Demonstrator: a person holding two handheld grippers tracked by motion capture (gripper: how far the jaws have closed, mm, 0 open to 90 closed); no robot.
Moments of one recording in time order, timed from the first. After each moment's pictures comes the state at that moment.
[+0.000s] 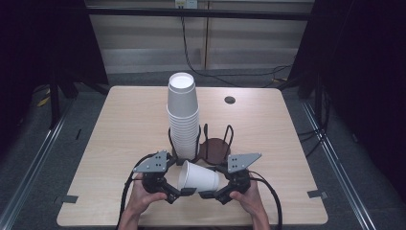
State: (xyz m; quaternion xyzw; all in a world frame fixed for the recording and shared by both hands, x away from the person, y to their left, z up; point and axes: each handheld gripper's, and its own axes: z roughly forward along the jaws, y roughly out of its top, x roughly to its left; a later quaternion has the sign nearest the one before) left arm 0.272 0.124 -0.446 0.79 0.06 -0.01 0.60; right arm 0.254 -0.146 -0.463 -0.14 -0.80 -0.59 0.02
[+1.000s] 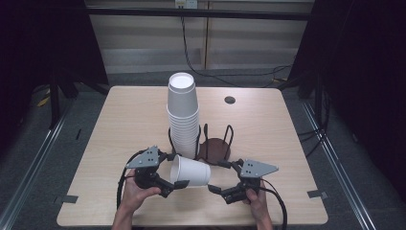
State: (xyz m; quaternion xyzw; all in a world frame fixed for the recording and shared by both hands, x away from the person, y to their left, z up) left arm 0.280 0.145 -0.441 0.80 0.11 0.01 0.59; right arm 0.235 -0.172 -0.475 -0.23 -0.75 -0.61 -0.11
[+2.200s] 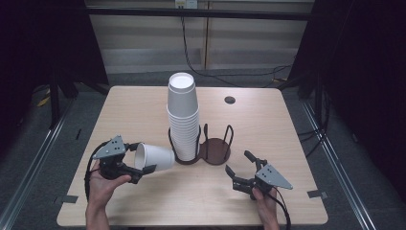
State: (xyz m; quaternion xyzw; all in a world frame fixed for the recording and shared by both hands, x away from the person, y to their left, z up) left arm 0.299 0.228 -0.424 0.82 0.21 0.10 0.53; right arm 0.231 -0.204 -0.510 -0.36 -0.63 -0.61 -0.33
